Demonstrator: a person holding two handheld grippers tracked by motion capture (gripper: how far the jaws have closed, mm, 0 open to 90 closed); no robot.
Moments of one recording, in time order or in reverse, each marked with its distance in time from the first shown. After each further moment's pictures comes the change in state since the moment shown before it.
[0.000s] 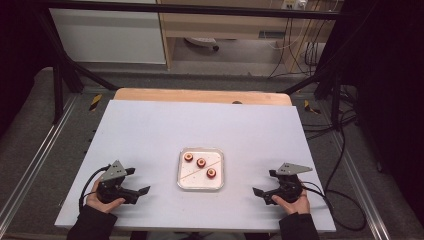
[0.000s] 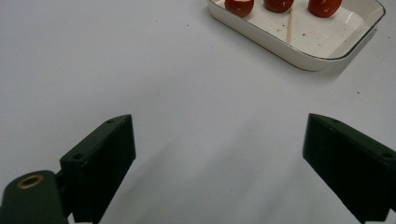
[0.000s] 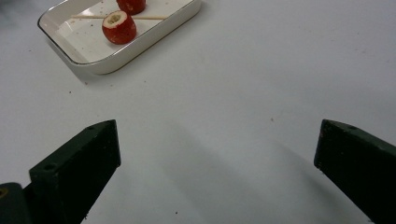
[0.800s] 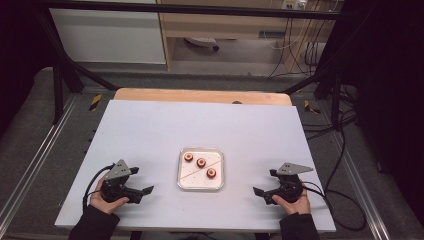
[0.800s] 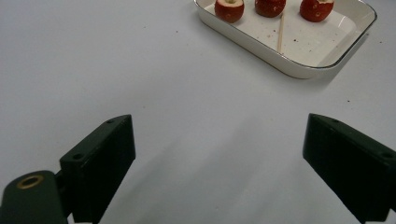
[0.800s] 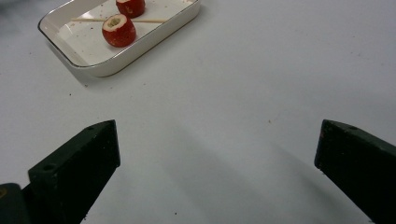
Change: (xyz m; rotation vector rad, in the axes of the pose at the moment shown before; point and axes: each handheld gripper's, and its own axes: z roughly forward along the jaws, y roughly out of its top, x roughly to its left) left arm -0.008 0.009 0.006 0.011 -0.011 0.009; right arm 0.000 0.001 -0.001 -0.007 -0.006 -0.002
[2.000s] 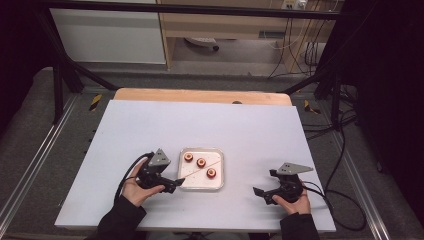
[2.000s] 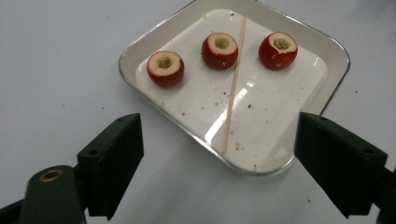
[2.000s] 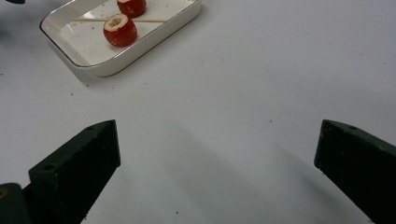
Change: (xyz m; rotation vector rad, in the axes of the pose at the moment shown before) left arm -0.047 0.074 0.060 0.099 -0.036 0.073; right arm 0.000 0.000 0.000 0.001 0.005 0.006
